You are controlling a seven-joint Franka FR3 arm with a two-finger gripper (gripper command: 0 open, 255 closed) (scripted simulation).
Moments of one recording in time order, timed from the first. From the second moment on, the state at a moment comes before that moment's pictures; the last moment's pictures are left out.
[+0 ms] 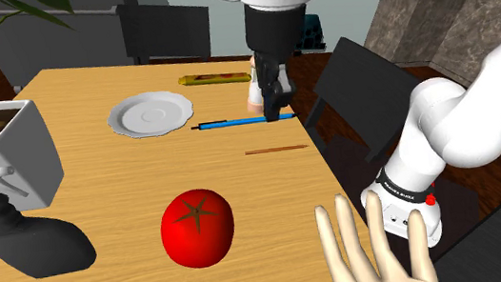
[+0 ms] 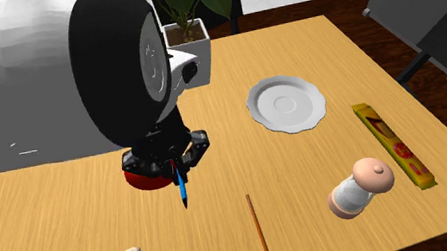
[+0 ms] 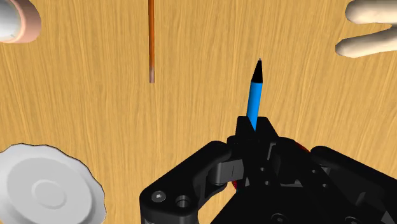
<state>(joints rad) 0.40 -0.41 0.37 -2.14 0.11 1.66 -0.12</state>
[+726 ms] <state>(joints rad) 0.42 -0.48 0.39 -2.31 0.14 1.77 -0.12</state>
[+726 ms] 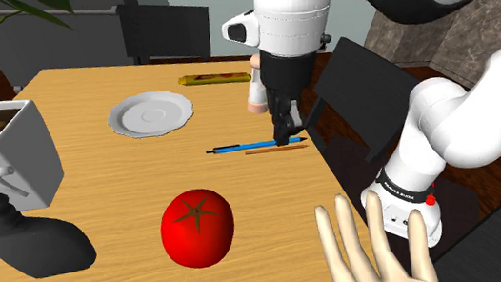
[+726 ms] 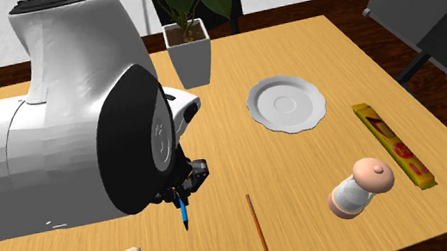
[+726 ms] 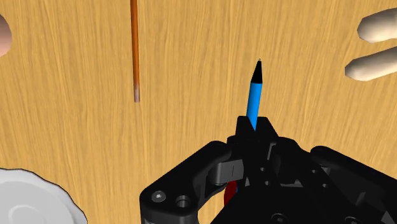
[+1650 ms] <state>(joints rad) 0.42 -0.43 0.42 -2.46 0.15 1.97 -0.11</state>
